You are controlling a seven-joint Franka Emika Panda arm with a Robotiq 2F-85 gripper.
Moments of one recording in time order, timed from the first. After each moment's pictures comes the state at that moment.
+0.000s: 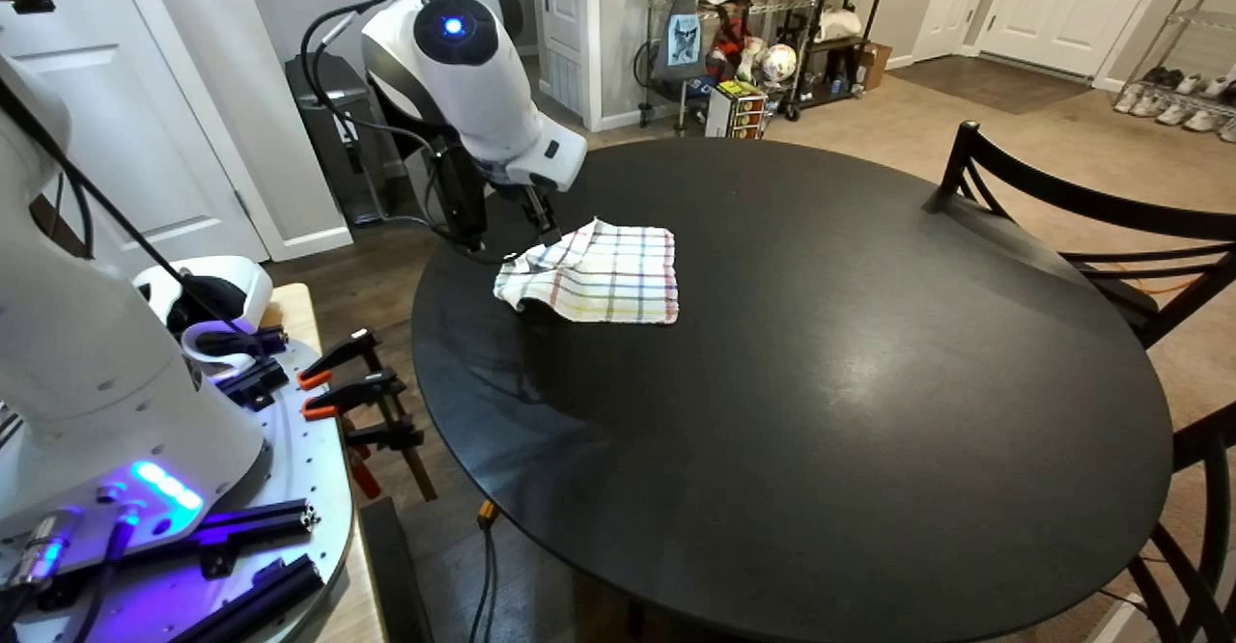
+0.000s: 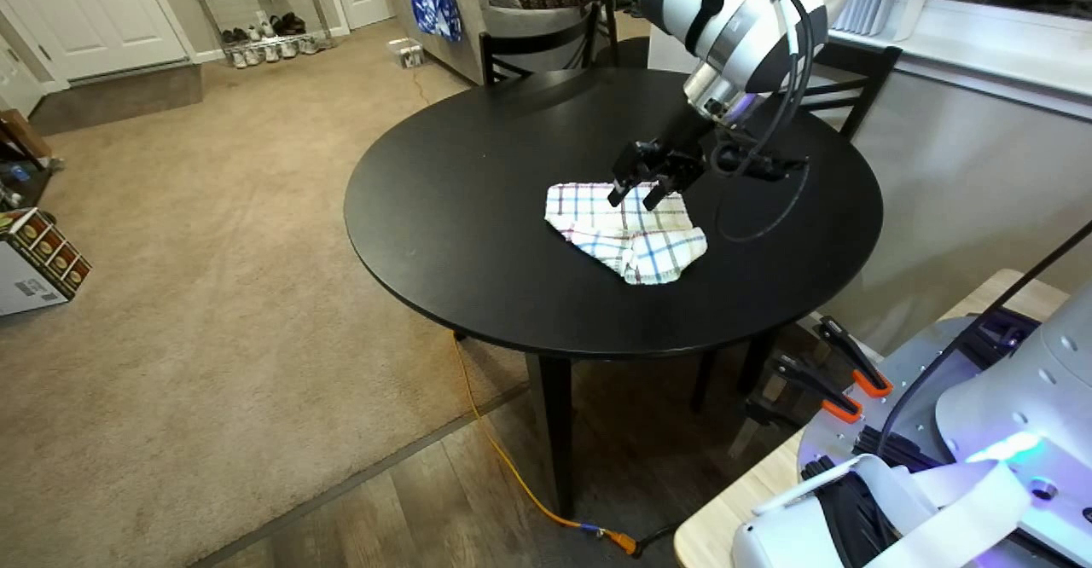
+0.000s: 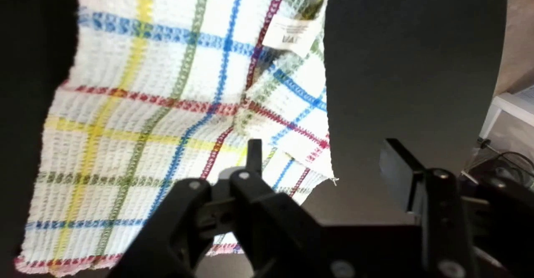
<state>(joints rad) -0.14 0.09 0.40 -2.58 1.52 2.87 -1.05</state>
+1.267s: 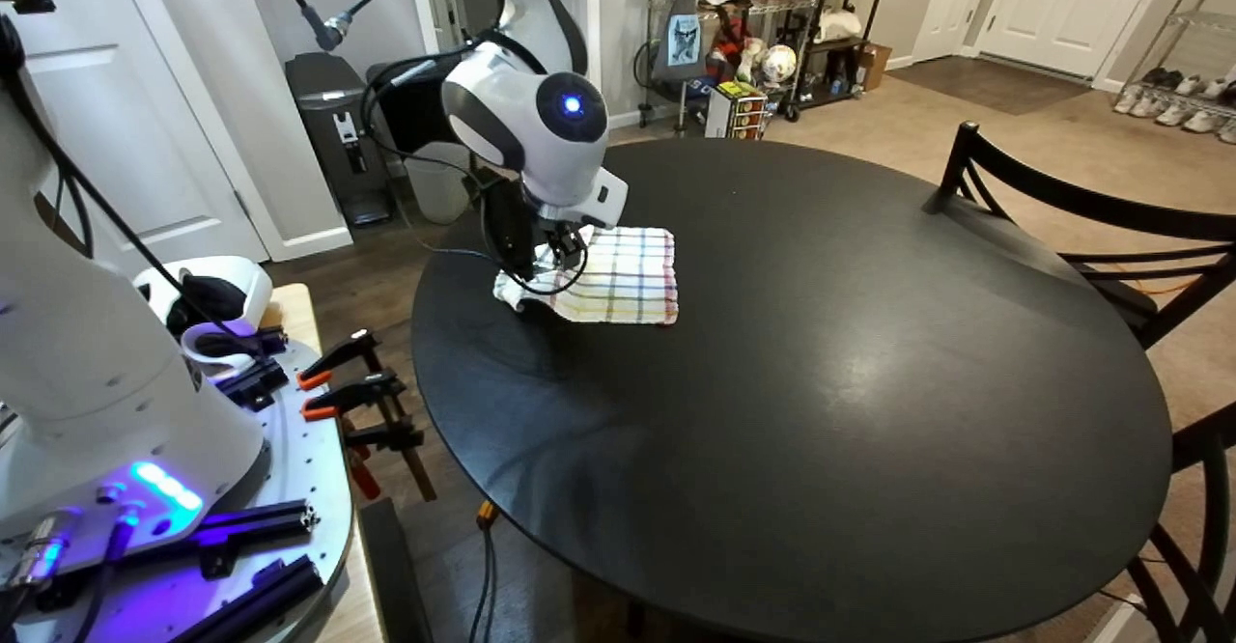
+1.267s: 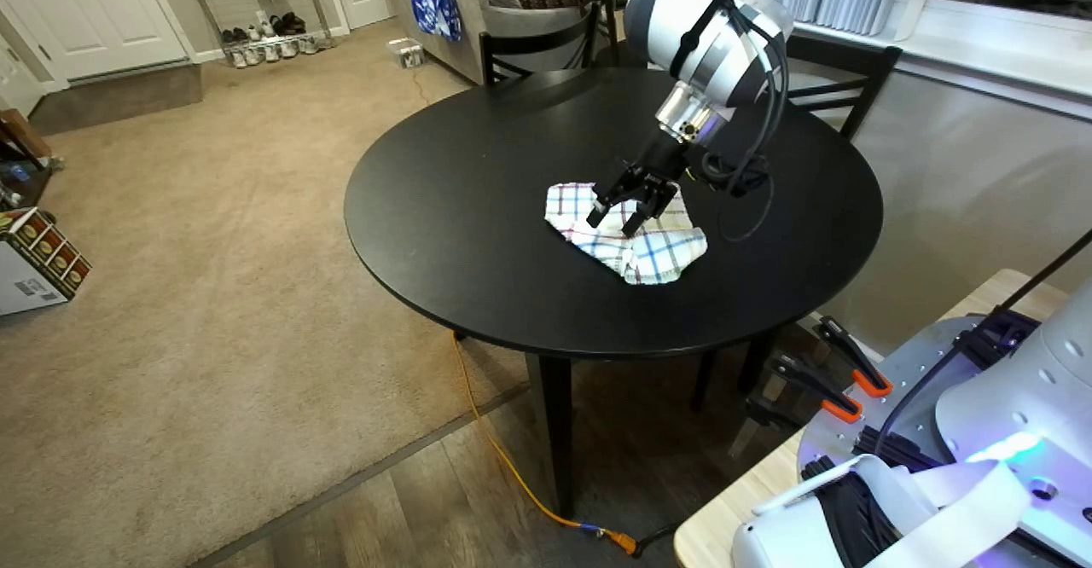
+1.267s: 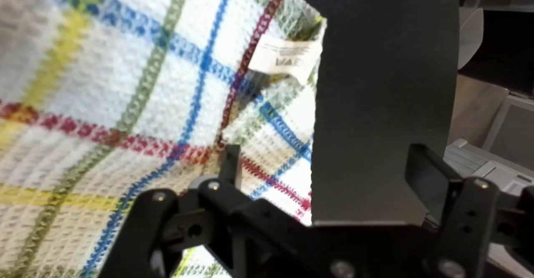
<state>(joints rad) -0.05 0.32 0.18 -2.40 1.27 2.54 -1.05</state>
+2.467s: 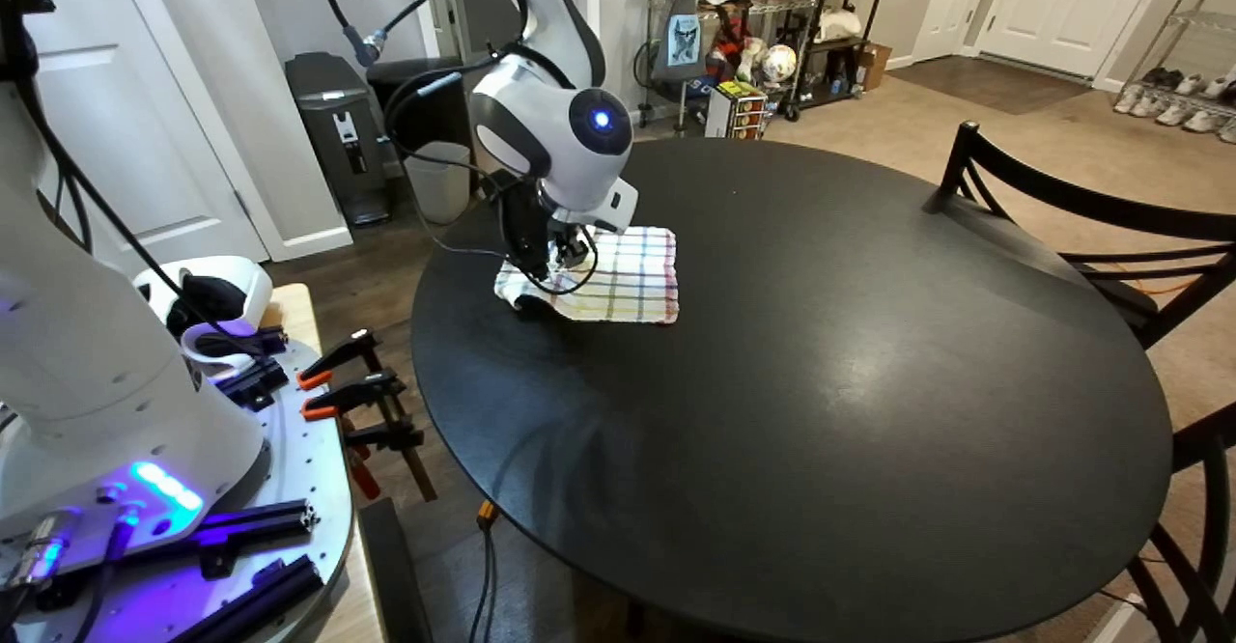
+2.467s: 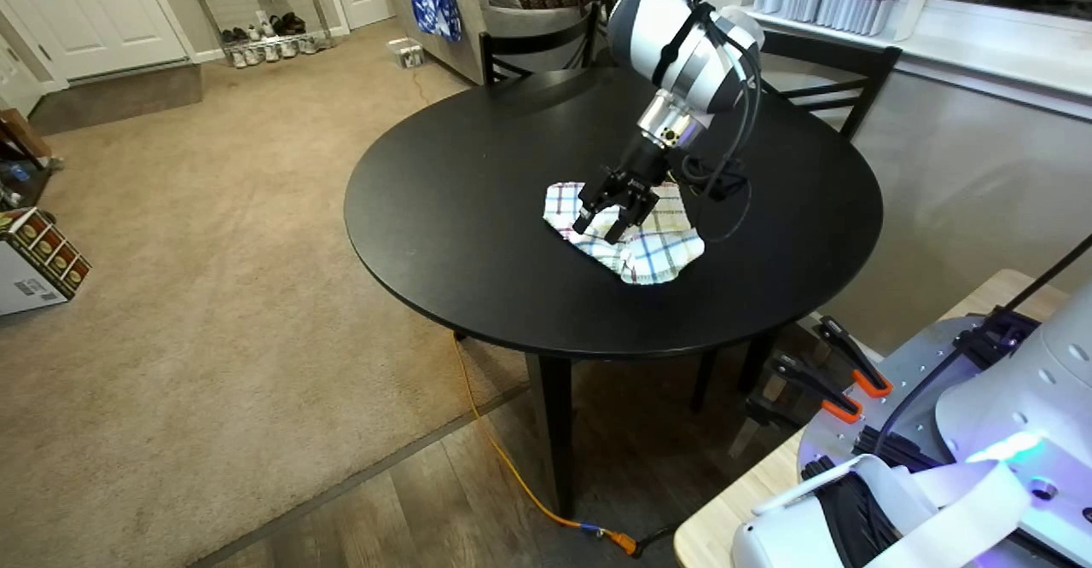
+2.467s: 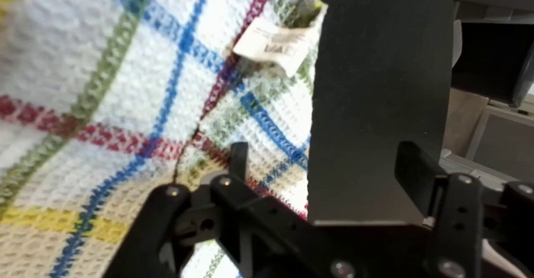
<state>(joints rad) 0.02 0.40 0.11 -2.31 1.24 2.45 -1.01</state>
